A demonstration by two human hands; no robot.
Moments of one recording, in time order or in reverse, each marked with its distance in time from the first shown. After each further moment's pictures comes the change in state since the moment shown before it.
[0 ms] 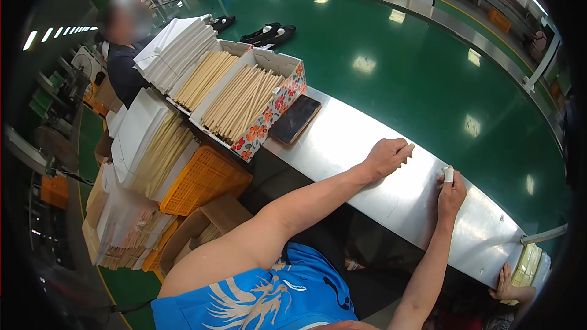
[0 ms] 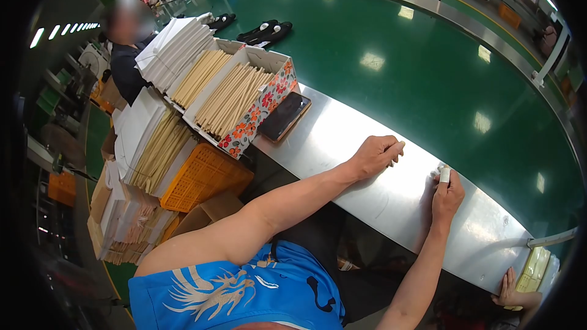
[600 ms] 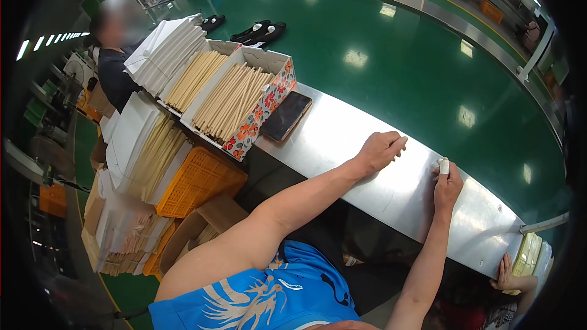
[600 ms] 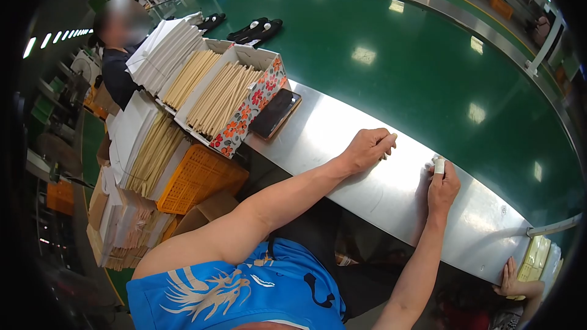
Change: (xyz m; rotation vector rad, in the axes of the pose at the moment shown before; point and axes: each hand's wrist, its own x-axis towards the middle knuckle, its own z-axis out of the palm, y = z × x) left_hand 0.000 0.002 -0.001 -0.015 -0.029 -0.040; right_hand -0.002 -0.006 0.000 -0.013 0.013 -0.001
